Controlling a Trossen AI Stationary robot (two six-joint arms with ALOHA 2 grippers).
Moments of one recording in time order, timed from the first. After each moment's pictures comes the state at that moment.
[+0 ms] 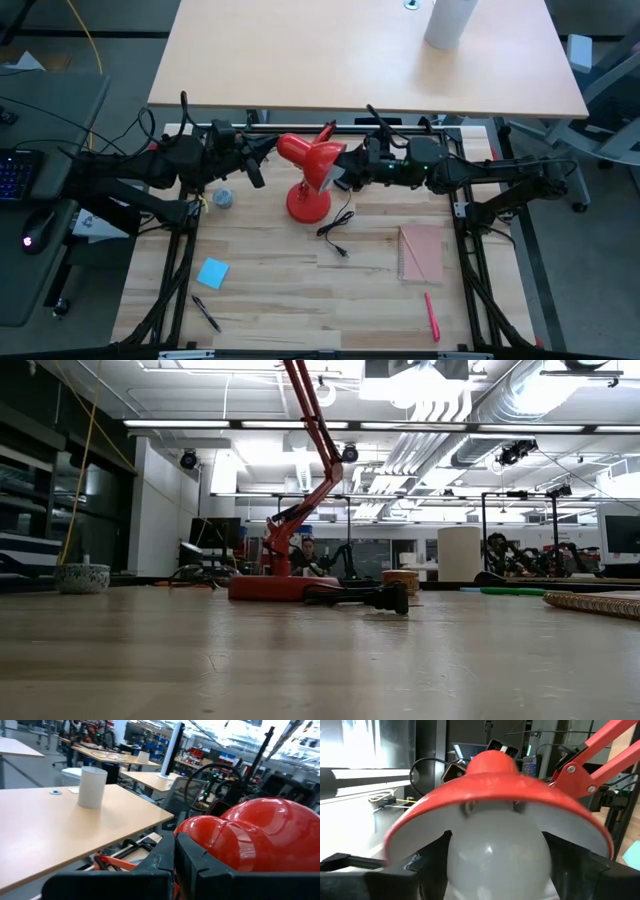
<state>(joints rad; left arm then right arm) -0.13 1.08 1.22 -0.16 -0.67 -0.31 -0.01 1.36 1.18 0.31 0.05 1.46</state>
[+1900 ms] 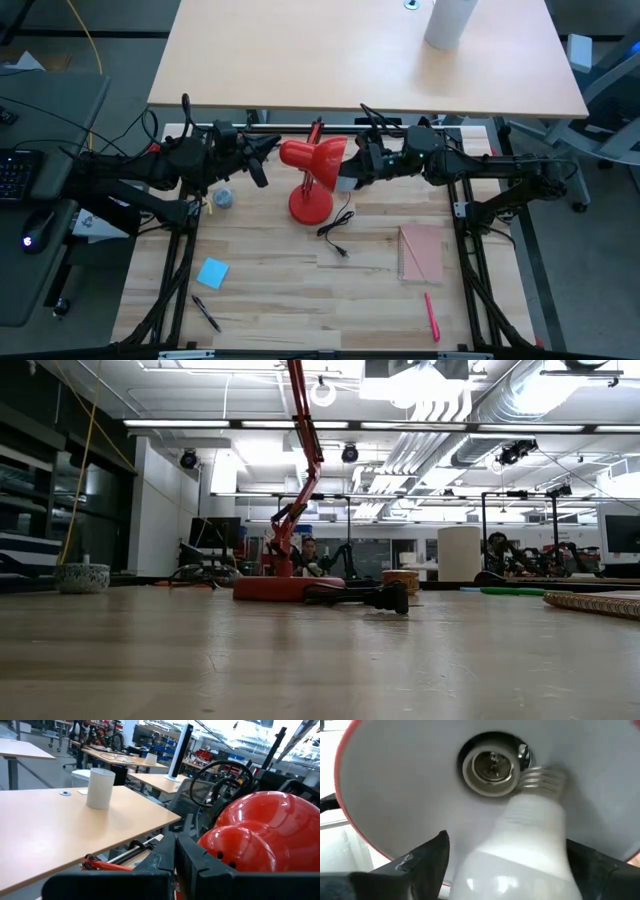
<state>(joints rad) -0.12 1.08 1.22 -0.15 -0.73 -0.31 -0.09 1.36 1.18 0.31 -0.34 1.37</state>
